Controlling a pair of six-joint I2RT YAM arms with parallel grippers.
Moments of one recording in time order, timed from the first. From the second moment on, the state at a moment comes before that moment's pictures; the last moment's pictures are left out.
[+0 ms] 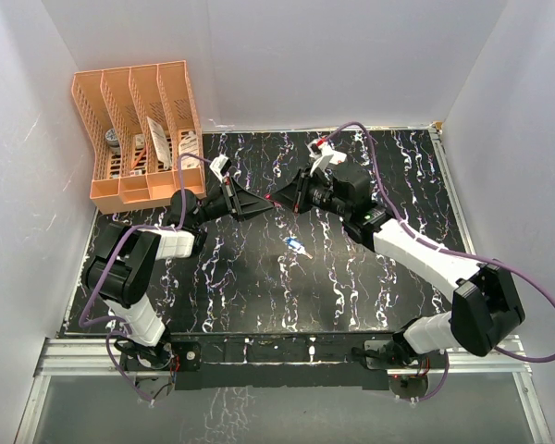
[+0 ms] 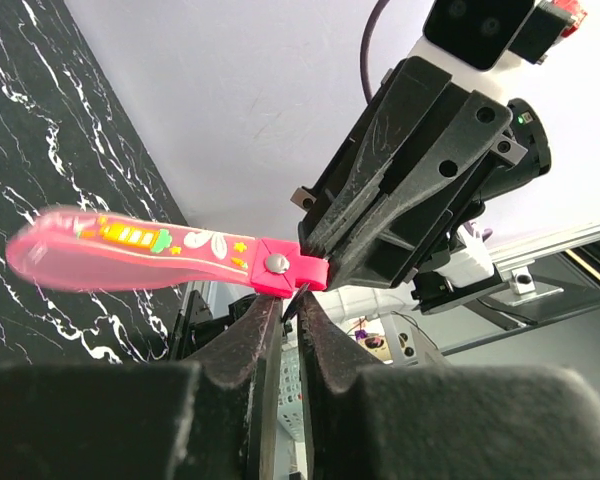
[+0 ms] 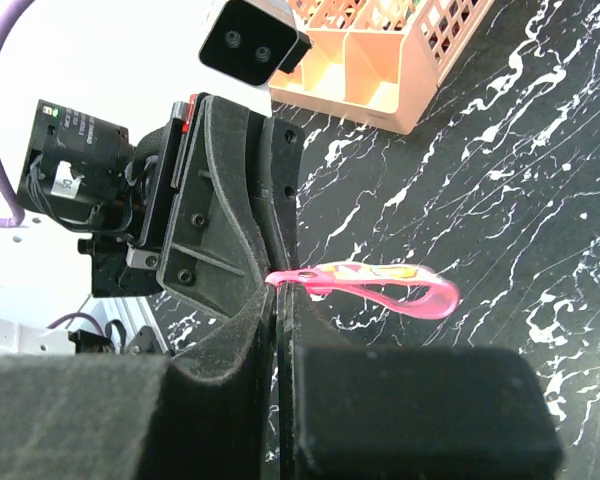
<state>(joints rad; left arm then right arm) -0.36 1.71 0.68 1.33 0.92 -1.53 0.59 1.36 0.97 0.23 -0.38 0.58</state>
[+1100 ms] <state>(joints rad) -0.36 1.75 0.72 1.34 1.01 -1.51 0.54 1.42 1.08 0.07 -0.57 0.39</state>
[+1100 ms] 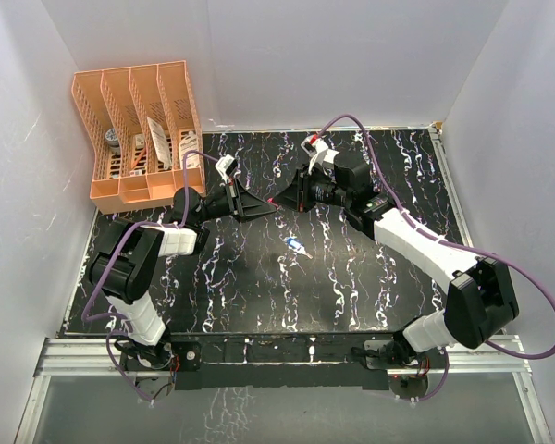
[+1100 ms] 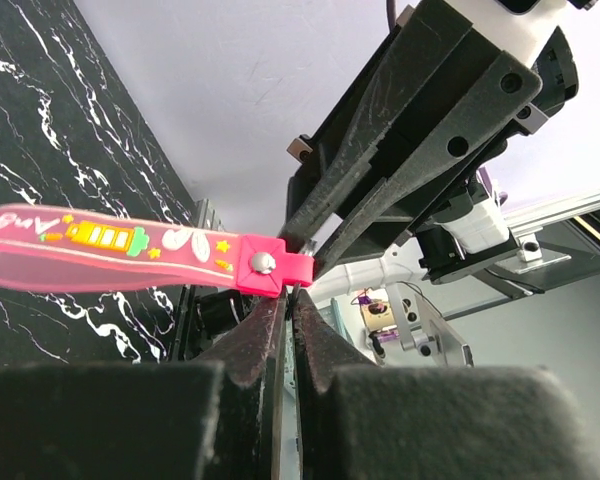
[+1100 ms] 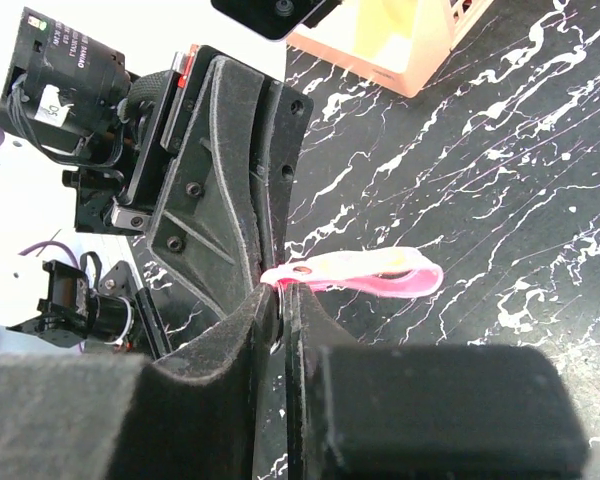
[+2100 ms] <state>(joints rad) -0.36 1.64 0.64 1.43 1.03 -0.94 0.38 1.21 0.89 0.12 -0.35 0.45</state>
